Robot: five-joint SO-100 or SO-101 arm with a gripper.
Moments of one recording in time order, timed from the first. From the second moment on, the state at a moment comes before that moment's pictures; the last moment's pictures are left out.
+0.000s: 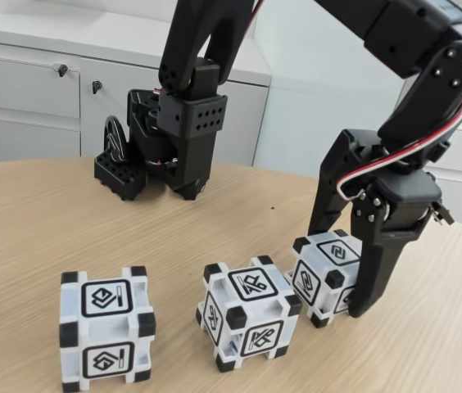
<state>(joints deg) -21.7 66.3 85.0 81.9 25.6</state>
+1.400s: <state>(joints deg) -3.0 104.9 85.3 83.6 14.4</state>
